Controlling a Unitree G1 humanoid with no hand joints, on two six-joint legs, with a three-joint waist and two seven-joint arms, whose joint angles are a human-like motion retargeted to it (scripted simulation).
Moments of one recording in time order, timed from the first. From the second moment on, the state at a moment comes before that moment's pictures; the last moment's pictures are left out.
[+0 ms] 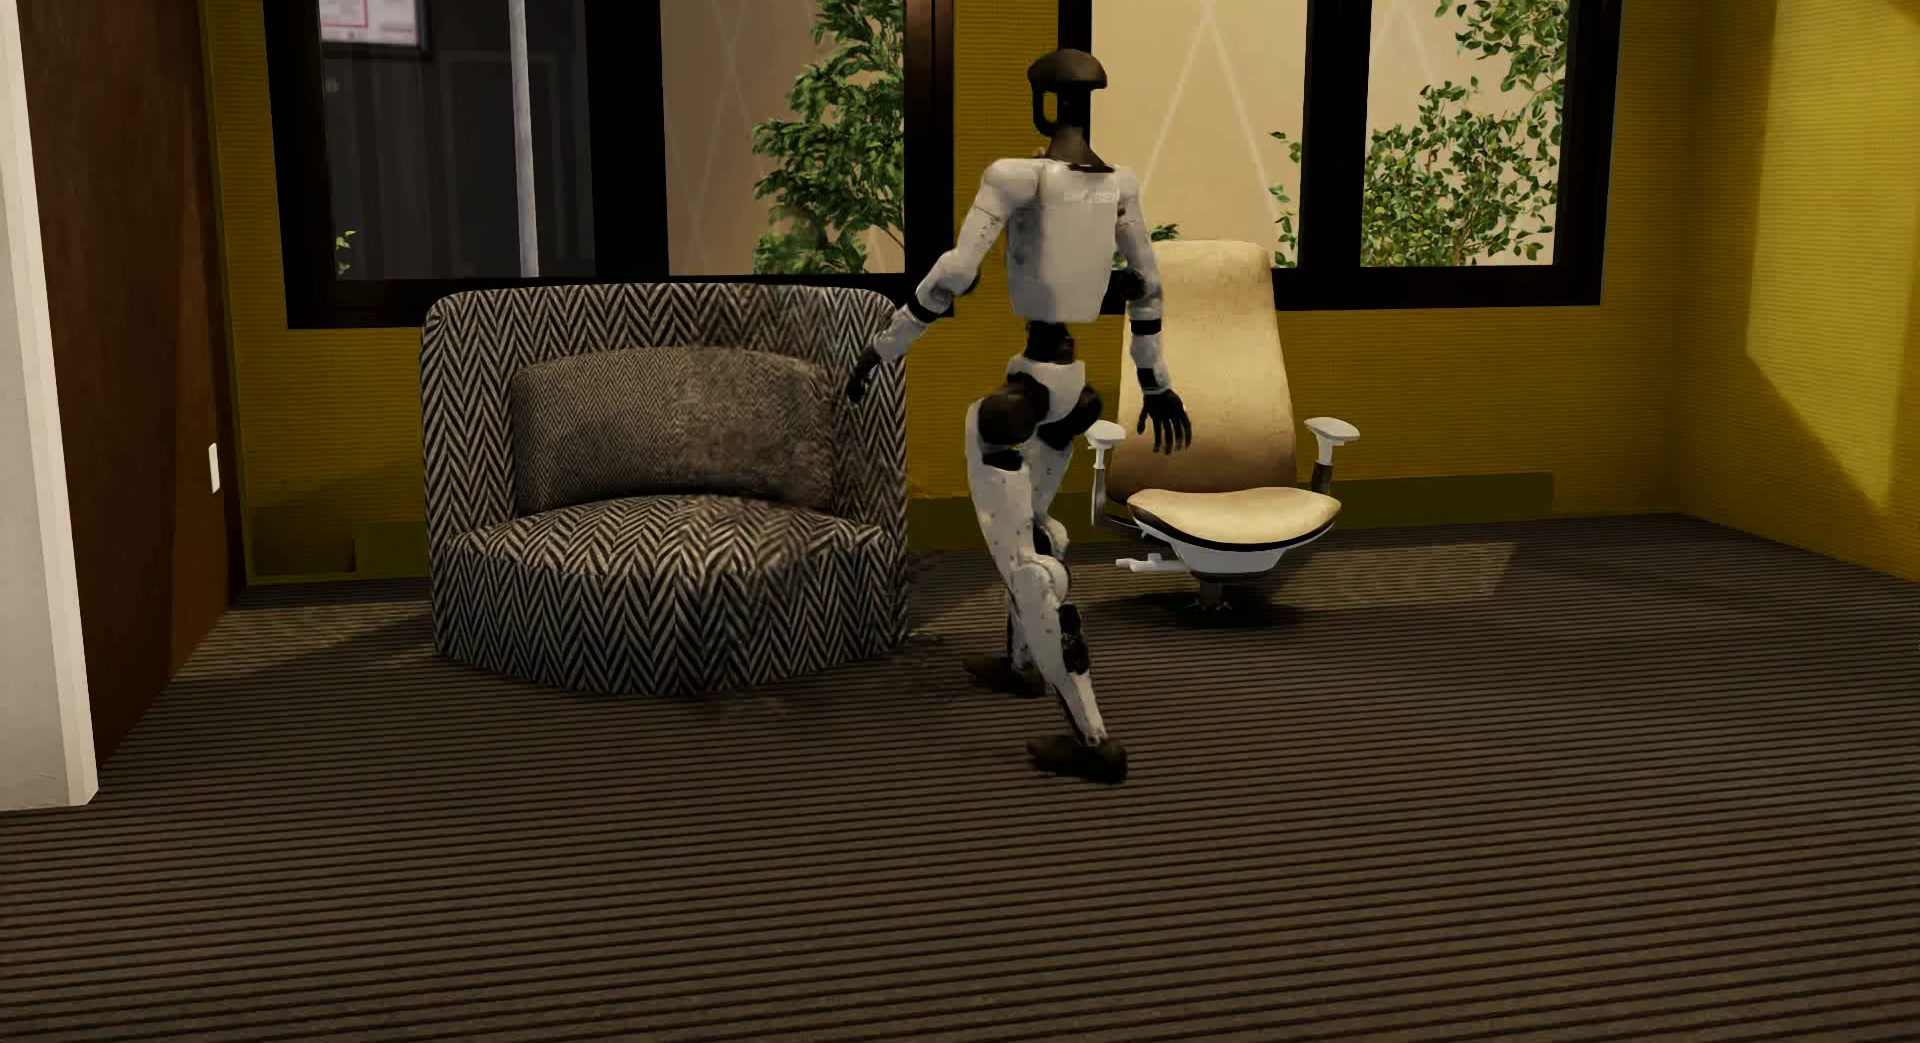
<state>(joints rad) 0.42 -0.18 -0.06 -0.01 -0.13 0.00 0.05 0.05 0.12 0.19 0.05 -0.25 0.27 -0.50 0.09 0.42 -0.31 0.05 0.14 -0.51 0.20 0.92 1.25 0.17 -0.10 -0.13 0.17 0.09 -0.32</state>
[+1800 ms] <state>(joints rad) -1.13 -1.01 0.03 0.20 -0.26 0.06 -0.25 0.18 0.81 1.80 1.95 -0.33 -0.25 -0.66 -0.63 0.42 -0.52 -0.22 0.15 -0.41 0.31 0.91 0.81 0.19 -0.25 -0.04 0.13 0.19 -0.46</state>
